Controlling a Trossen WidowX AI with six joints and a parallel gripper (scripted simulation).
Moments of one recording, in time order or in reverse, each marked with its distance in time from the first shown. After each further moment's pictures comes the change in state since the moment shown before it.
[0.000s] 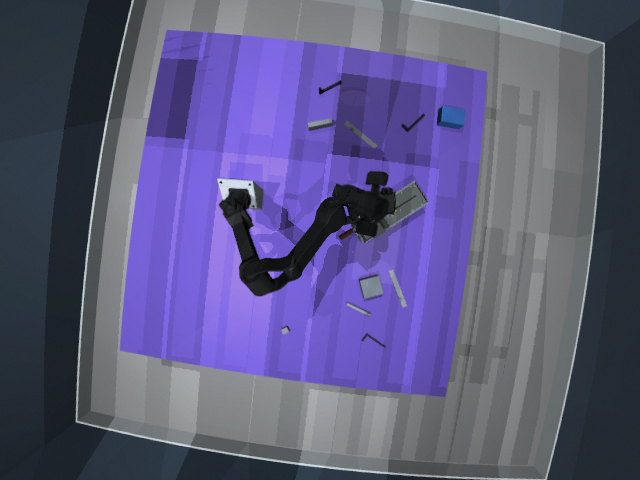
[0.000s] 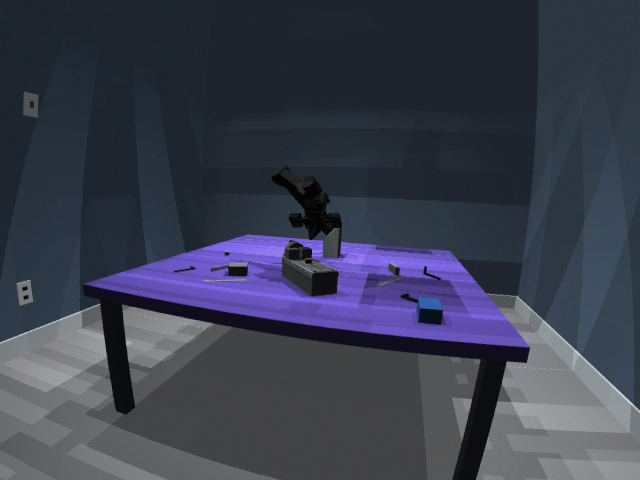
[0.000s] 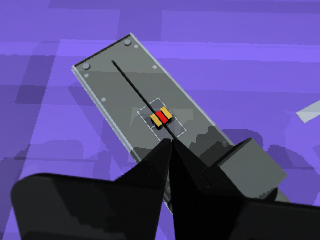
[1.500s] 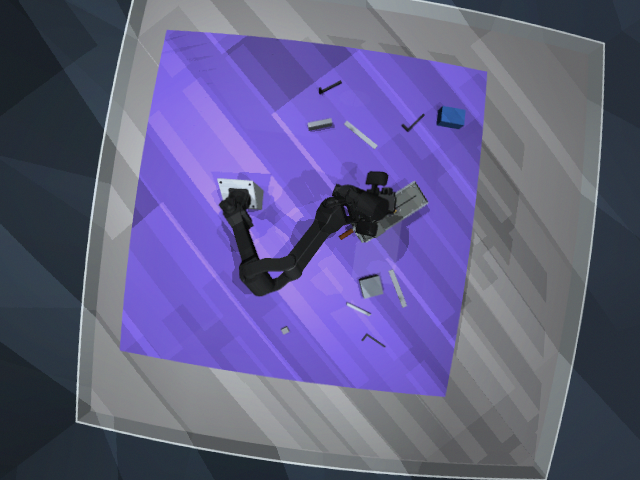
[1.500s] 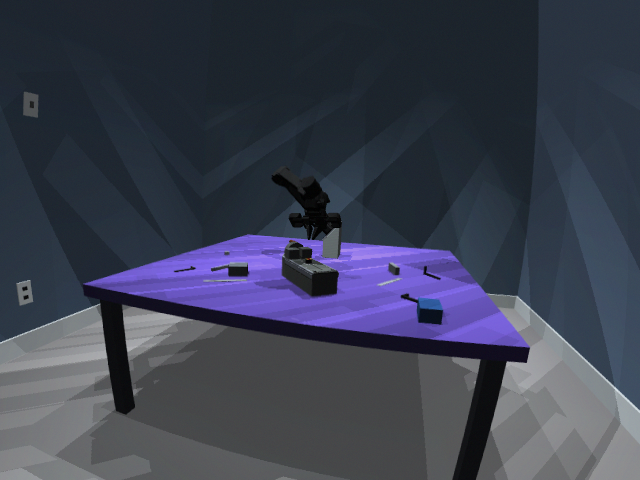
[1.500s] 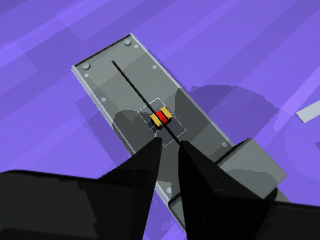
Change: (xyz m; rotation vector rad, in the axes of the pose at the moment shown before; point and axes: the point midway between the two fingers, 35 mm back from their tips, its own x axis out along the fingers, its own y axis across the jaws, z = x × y) arm 0.000 0.000 0.000 0.000 0.000 0.000
